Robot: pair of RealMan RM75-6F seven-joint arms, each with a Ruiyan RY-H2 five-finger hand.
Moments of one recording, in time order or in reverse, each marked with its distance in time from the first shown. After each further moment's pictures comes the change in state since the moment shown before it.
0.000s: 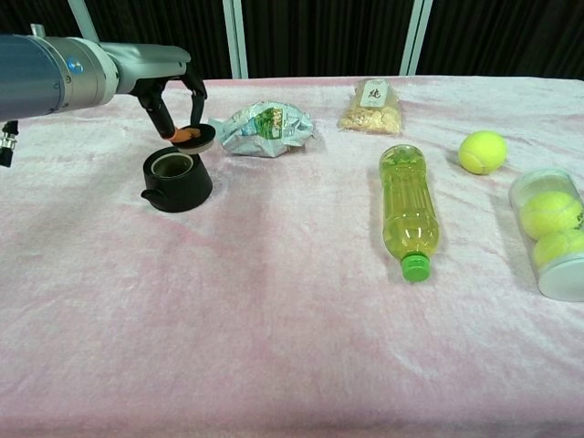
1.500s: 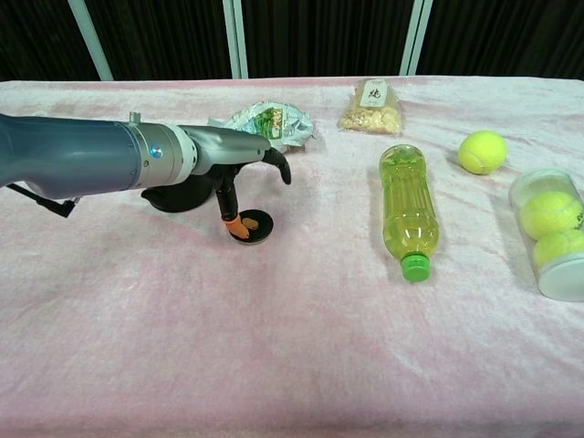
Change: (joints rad) left arm -0.089 -0.173 0.093 0.123 0.104 -0.180 -0.098; right arm -0.001 -0.002 0.006 0.000 0.009 0.004 0.002
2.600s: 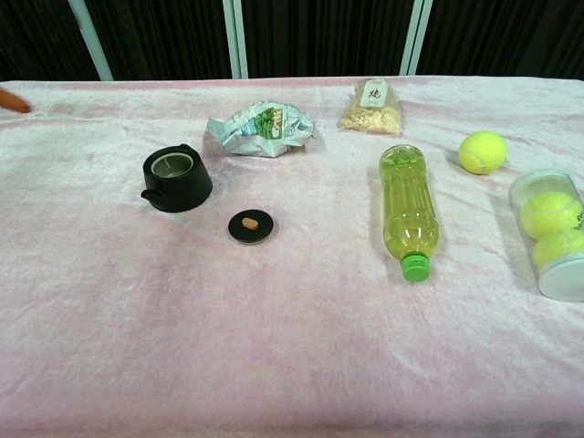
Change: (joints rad) left arm 0.461 0.667 0.051 -0.684 0.309 0.486 -0.058; right arm -0.001 -0.009 0.004 0.009 0.002 0.012 -0.042
